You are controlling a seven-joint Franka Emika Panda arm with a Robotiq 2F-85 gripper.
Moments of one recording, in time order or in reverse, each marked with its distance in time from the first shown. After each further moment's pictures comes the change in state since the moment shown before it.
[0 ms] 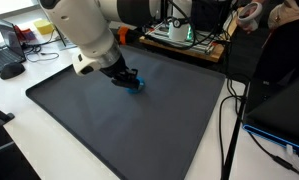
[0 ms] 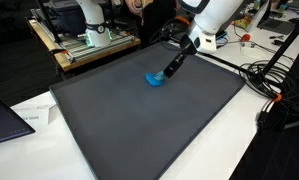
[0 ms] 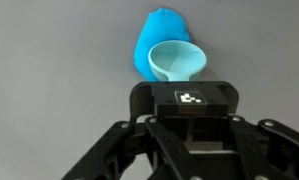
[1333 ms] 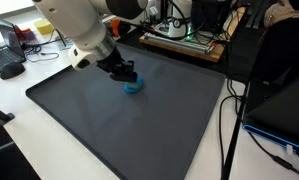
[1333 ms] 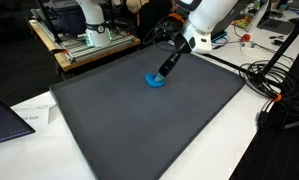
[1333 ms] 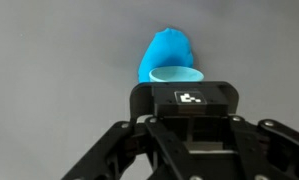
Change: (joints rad) arm -0.034 -0.039 -0.007 -0.032 0.027 -0.044 -0.122
